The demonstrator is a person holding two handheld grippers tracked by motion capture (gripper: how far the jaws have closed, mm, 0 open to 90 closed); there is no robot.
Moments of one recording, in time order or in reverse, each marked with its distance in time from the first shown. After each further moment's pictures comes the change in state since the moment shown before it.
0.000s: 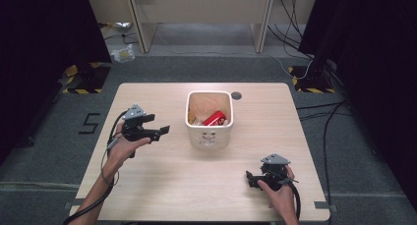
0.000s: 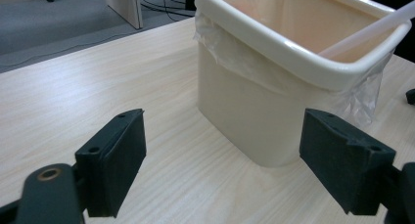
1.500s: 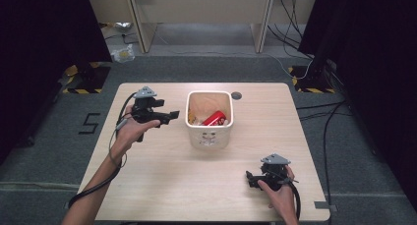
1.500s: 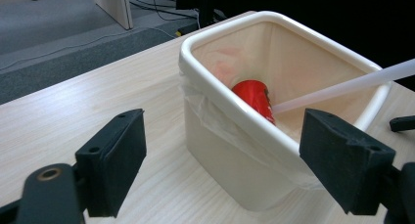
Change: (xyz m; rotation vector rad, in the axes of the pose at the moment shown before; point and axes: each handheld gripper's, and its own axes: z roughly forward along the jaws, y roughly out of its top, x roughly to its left) left arm -0.004 0.061 0.017 0.022 -0.041 0.000; right arm 0.000 0.000 0.000 -0.002 0.000 -0.002
